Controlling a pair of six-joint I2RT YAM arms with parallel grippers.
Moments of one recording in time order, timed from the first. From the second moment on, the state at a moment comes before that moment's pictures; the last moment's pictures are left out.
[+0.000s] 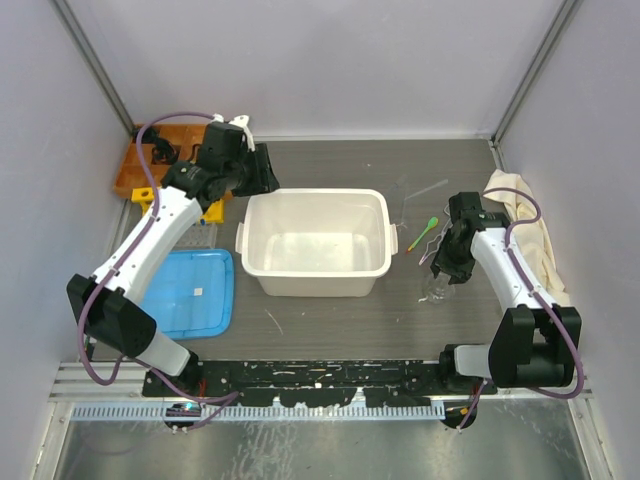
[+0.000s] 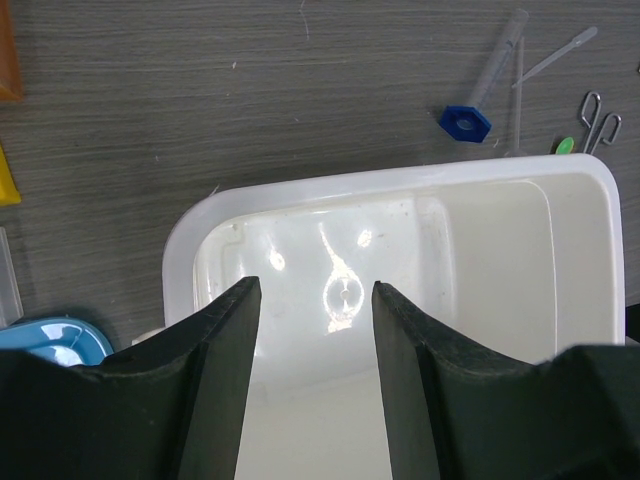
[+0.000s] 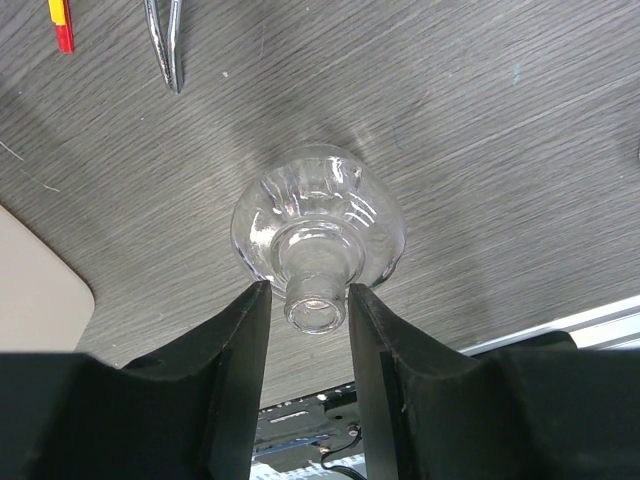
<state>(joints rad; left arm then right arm) -0.43 1.52 1.57 -0.72 0.03 -0.45 0.00 1.30 0.96 -1.00 0.10 0.50</state>
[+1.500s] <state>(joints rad) -0.40 1.61 1.63 -0.73 0.02 -0.45 0.01 1.47 1.60 -1.15 0.10 0.45</state>
